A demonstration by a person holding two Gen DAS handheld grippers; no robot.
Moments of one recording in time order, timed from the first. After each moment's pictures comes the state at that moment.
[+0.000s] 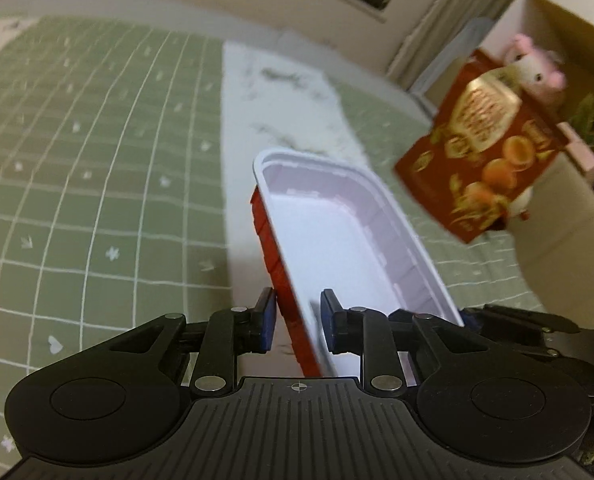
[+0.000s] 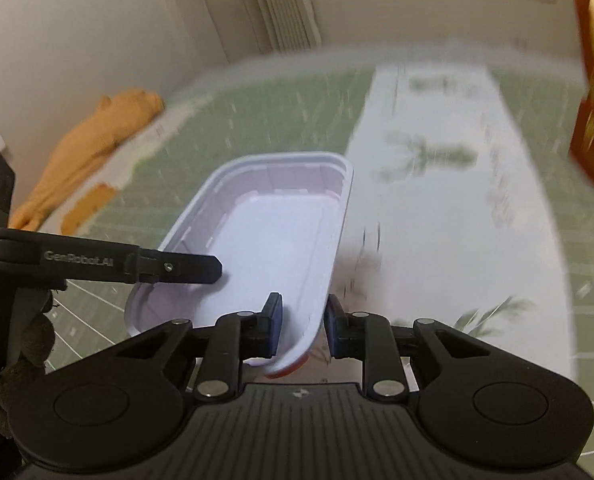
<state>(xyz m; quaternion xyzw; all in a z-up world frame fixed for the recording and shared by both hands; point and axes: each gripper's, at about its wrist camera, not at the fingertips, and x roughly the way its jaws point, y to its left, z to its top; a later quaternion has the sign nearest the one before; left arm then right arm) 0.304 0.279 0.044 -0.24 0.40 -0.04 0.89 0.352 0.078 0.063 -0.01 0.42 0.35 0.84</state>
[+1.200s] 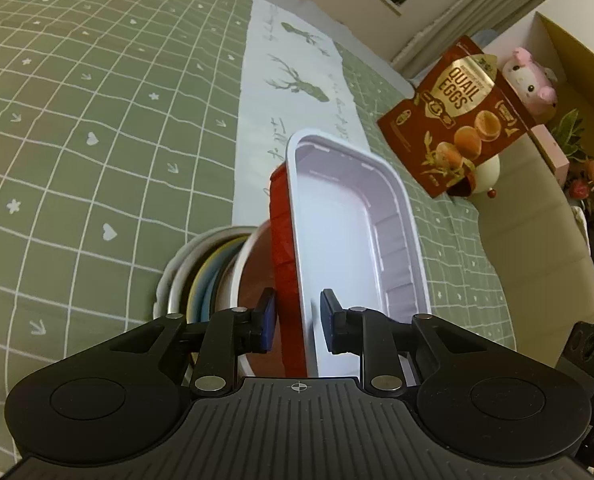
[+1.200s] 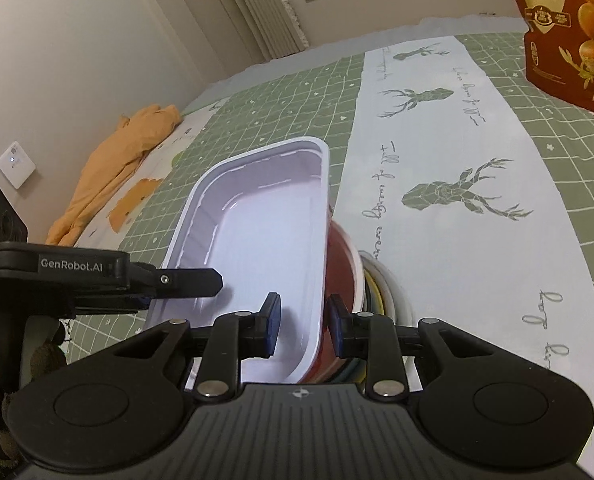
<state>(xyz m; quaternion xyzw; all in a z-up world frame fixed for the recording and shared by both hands) 0.159 0.255 0.018 -0.33 0.42 -0.05 0.84 0.191 0.022 0.061 0.07 0.45 0.33 0.83</state>
